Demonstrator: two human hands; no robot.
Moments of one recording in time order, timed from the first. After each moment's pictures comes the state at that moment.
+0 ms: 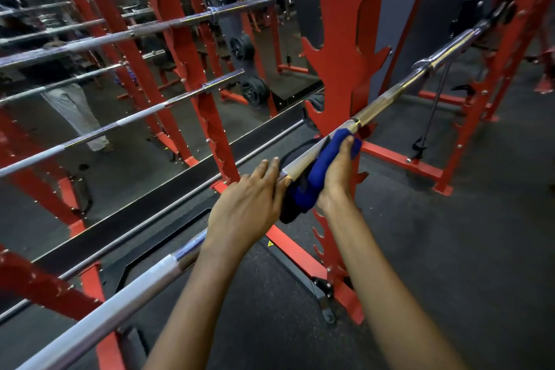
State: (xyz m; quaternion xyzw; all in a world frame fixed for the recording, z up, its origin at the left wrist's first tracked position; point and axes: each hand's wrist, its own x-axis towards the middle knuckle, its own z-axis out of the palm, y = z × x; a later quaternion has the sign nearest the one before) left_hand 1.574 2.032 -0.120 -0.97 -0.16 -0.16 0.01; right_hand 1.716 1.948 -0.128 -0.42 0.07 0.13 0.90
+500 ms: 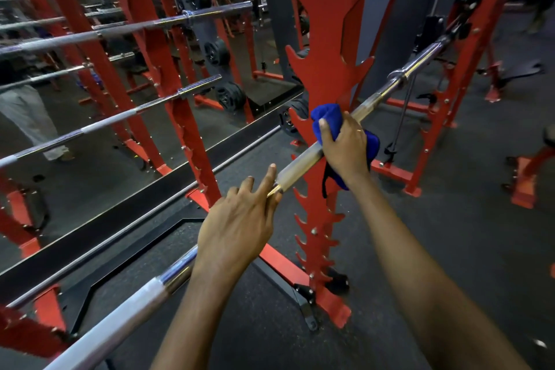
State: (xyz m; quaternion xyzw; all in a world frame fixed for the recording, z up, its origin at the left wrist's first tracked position) left_hand 1.570 2.032 -0.125 -0.97 -0.13 -0.19 0.04; right_hand 1.802 1.925 -0.135 -0.85 -0.20 -0.19 0.45
